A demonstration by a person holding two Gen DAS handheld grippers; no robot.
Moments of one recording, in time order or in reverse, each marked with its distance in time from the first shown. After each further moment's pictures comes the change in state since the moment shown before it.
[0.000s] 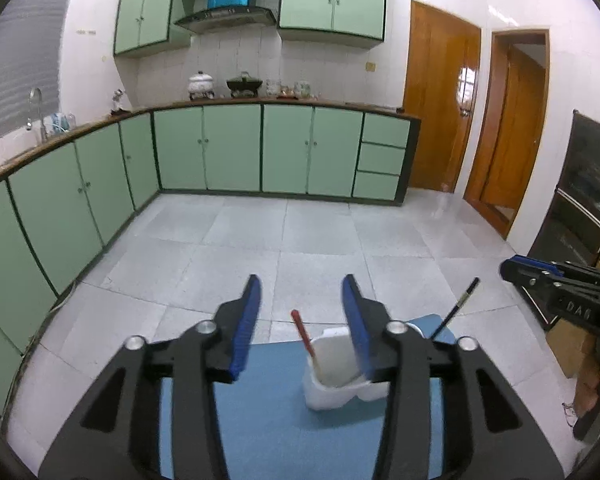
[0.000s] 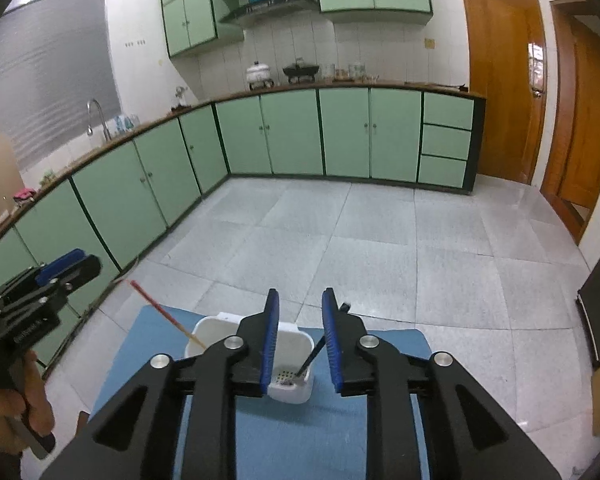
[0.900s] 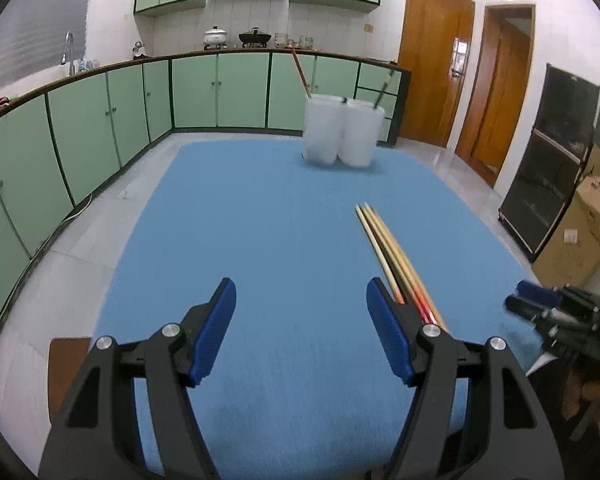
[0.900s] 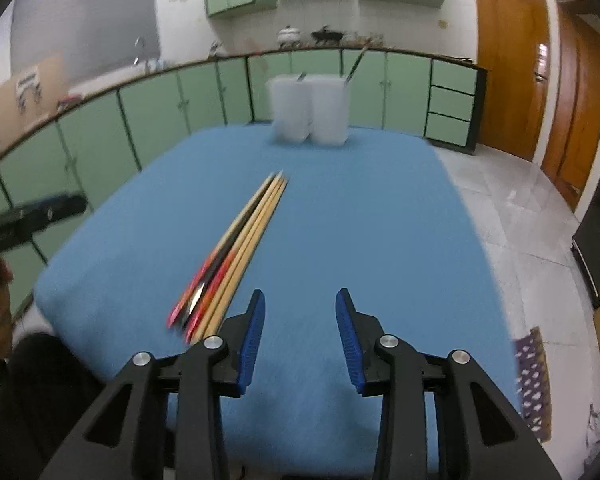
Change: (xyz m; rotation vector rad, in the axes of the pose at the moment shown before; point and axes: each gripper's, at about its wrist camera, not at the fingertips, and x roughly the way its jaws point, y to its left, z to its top) left arm -0.189 0.003 -0.330 -0.029 0.135 -0.009; right arm -0.134 0.059 -0.390 -0.114 0.099 0.021
